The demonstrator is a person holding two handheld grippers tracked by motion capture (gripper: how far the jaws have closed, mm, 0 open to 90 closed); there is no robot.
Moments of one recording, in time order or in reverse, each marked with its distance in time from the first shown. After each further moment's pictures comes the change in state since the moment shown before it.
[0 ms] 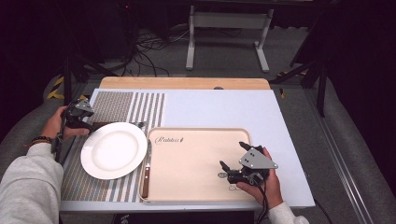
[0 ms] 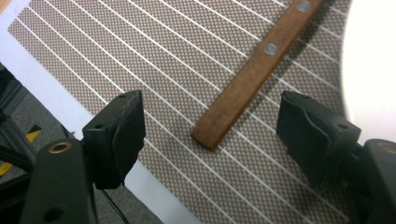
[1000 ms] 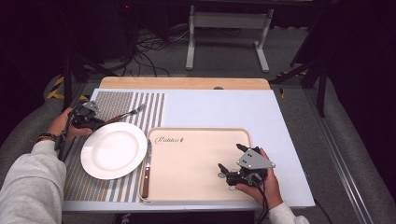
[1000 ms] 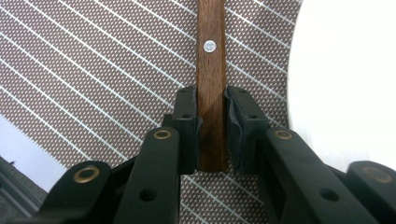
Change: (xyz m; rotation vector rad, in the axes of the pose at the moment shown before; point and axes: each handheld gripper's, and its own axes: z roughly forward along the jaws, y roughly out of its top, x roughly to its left) left arm -0.010 0.013 0.006 0.054 -0.103 0.018; right arm 0.003 -0.003 0.004 0.026 0.053 -0.006
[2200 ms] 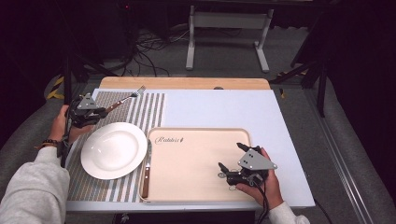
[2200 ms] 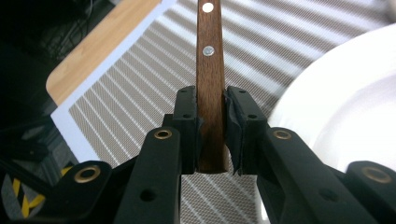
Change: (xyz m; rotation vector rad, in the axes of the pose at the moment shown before) left arm -0.042 0.015 -0.041 -0.283 0.258 -0.016; right arm 0.000 0.004 -0.004 -0.035 -0.017 -0.009
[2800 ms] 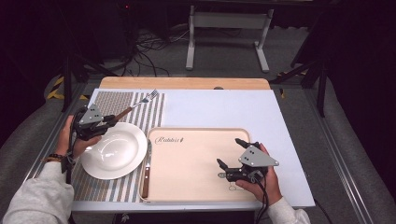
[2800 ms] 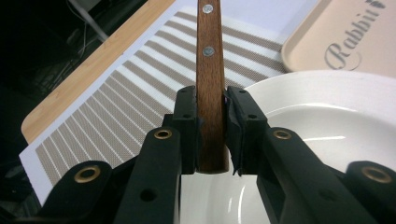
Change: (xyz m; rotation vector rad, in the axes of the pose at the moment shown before) left arm -0.056 0.013 -0.023 -0.138 -0.035 0.033; right arm -0.005 0.008 0.003 -0.062 0.027 -0.002
